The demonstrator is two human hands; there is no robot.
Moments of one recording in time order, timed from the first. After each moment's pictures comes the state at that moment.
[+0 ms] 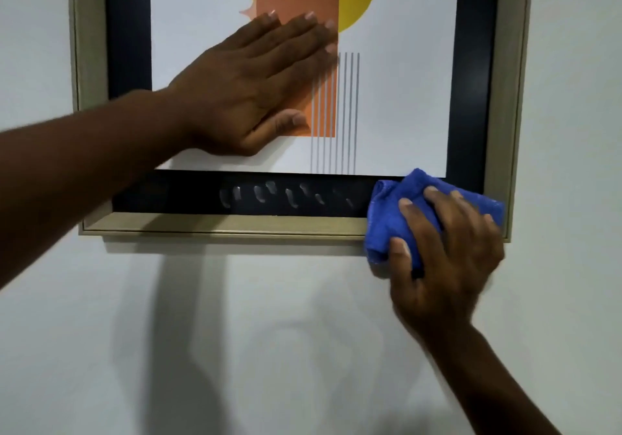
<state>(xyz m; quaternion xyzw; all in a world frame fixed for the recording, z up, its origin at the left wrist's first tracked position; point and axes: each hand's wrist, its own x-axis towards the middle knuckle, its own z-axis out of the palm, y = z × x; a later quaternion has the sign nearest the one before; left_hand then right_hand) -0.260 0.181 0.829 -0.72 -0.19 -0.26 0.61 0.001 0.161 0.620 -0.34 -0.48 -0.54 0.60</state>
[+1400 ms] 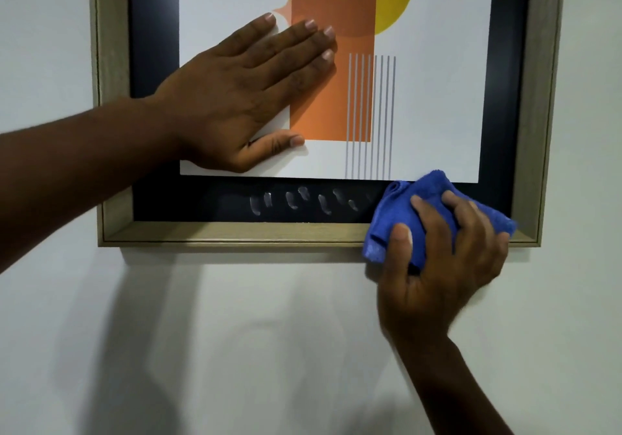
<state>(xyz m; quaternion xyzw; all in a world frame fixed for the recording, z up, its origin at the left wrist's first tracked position) -0.297 0.188 0.824 -0.71 -0.15 -0.25 0.64 -0.068 0.167 0.626 -0.42 -0.39 -0.44 0.70</state>
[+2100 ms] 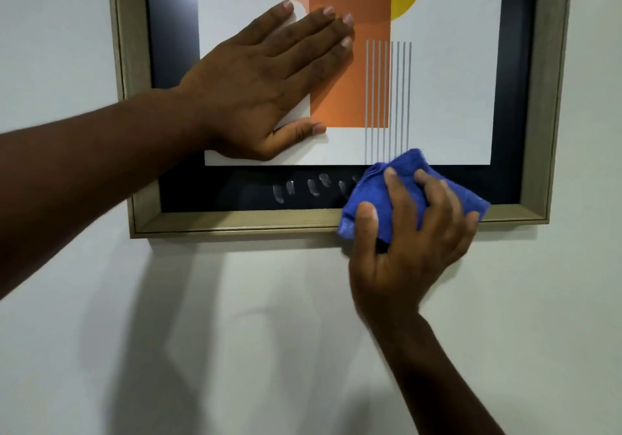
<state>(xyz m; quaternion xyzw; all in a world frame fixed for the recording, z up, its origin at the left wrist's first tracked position) -0.298 0.190 0.826 -0.72 -0.15 -0.25 0.63 -0.116 0.172 0.627 -0.45 -0.38 -0.44 0.68</state>
